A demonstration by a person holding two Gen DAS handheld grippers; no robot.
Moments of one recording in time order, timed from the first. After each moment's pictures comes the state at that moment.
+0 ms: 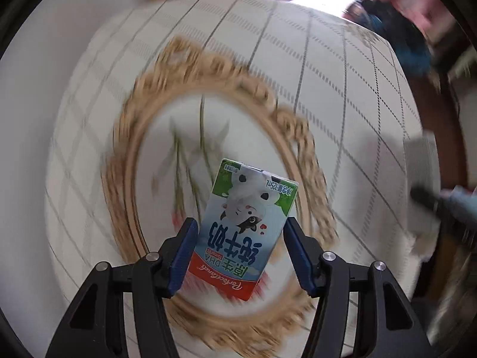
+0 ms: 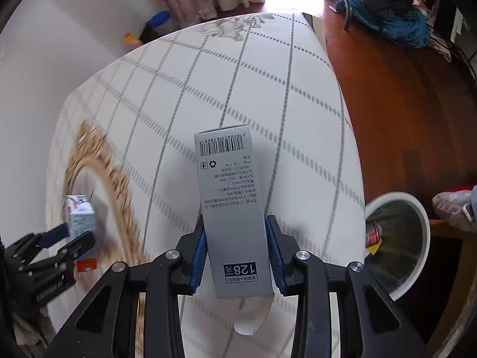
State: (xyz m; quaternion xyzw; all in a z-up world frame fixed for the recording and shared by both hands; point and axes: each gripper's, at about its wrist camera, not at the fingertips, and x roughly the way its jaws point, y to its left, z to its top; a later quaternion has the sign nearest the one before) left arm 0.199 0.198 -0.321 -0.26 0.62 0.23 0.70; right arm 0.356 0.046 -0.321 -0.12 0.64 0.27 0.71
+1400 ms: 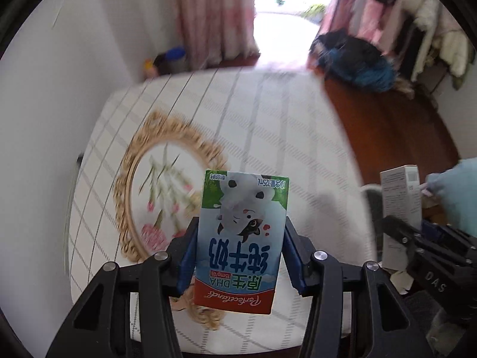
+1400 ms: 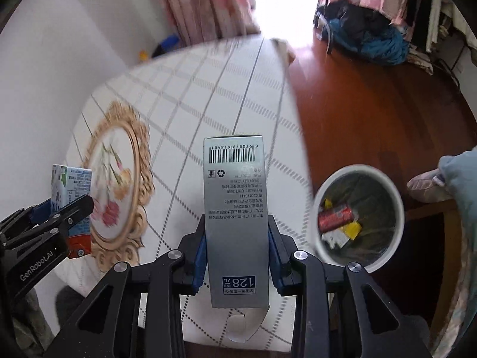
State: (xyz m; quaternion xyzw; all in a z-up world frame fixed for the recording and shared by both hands) left arm 0.191 0.060 -0.208 -0.14 0.52 0.22 0.82; right arm 0.269 -0.077 -0.246 -0.10 0.57 0.28 0.77
